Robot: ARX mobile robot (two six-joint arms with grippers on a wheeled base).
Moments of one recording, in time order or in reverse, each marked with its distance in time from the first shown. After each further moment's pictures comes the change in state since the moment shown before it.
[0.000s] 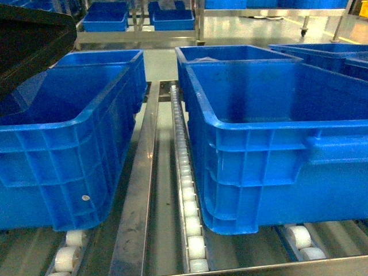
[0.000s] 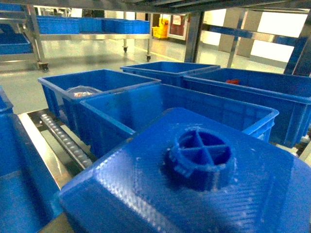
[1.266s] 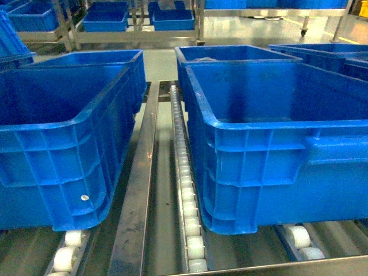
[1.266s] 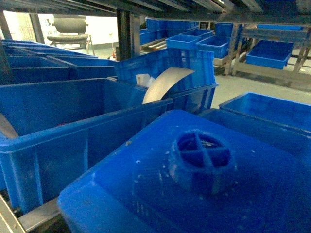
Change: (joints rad) left arm -0.117 0.161 0.074 0.155 -1.514 0.084; right arm 0.000 0.000 0.000 0.000 0.000 0.000
